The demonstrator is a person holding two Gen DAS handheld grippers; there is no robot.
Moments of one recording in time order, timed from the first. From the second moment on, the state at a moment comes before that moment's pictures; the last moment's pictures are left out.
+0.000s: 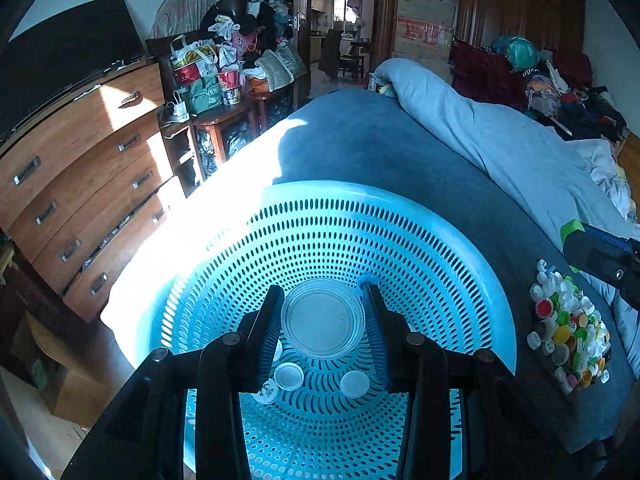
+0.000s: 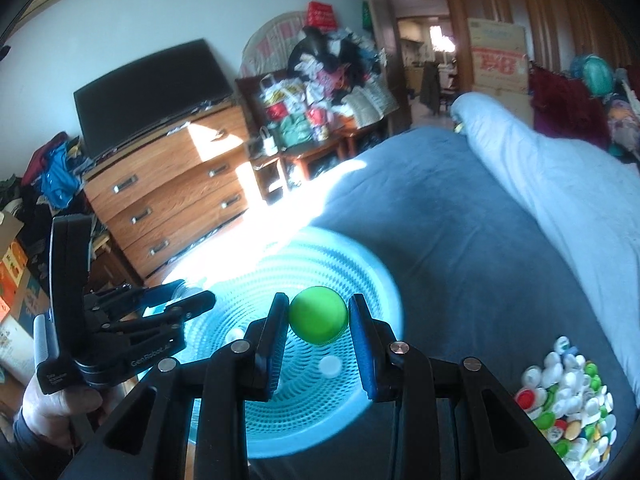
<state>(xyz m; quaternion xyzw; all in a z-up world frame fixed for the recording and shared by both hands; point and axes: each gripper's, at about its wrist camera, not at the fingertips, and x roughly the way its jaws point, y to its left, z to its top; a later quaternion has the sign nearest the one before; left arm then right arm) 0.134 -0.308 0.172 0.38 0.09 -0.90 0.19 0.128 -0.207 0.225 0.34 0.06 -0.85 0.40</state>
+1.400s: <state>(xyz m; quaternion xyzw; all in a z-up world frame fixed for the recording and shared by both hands) 0.132 -0.204 0.202 0.36 0.05 -0.93 0.06 0.161 -0.094 0.204 0.29 -0.01 -0.90 0.33</state>
